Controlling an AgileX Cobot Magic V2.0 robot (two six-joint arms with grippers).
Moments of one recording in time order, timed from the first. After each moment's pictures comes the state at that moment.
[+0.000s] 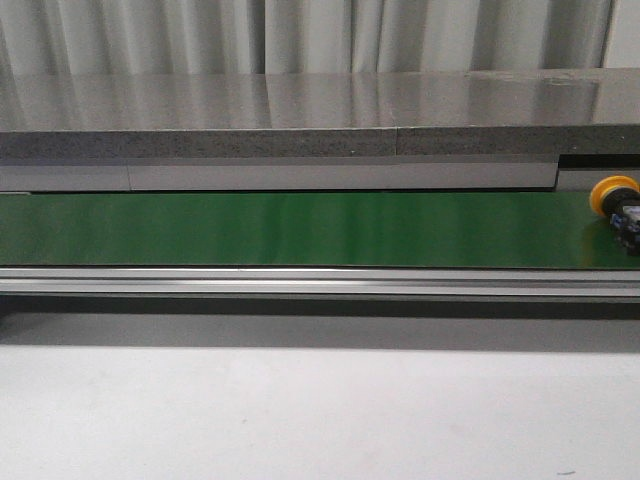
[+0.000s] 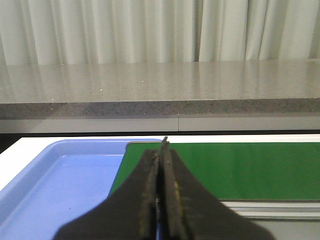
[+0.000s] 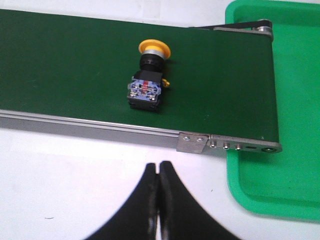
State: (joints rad) left arm -0.02 -0.01 0.00 -0.08 0.04 0.11; right arm -0.03 0.71 -0.67 0.08 0.72 -0.07
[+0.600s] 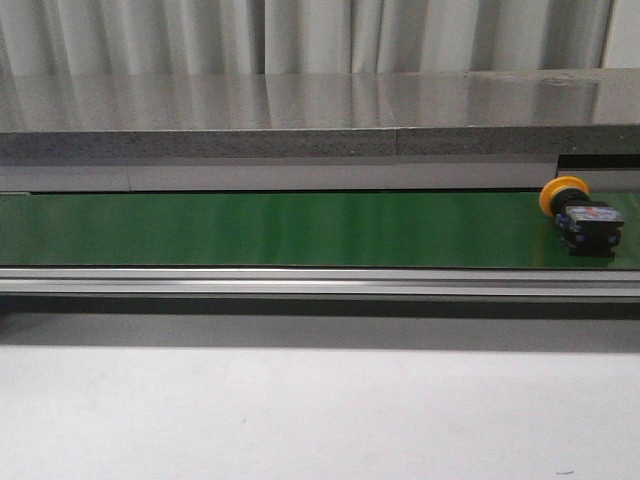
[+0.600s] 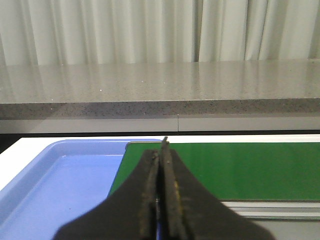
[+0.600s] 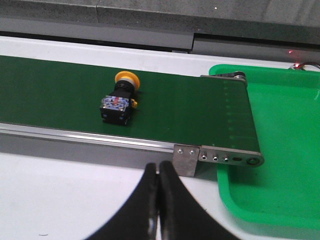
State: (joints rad) left arm -0.02 -0.01 0.00 -0.08 0.04 0.11; right arm -0.02 0.15 -0.37 0.07 0.64 -0.07
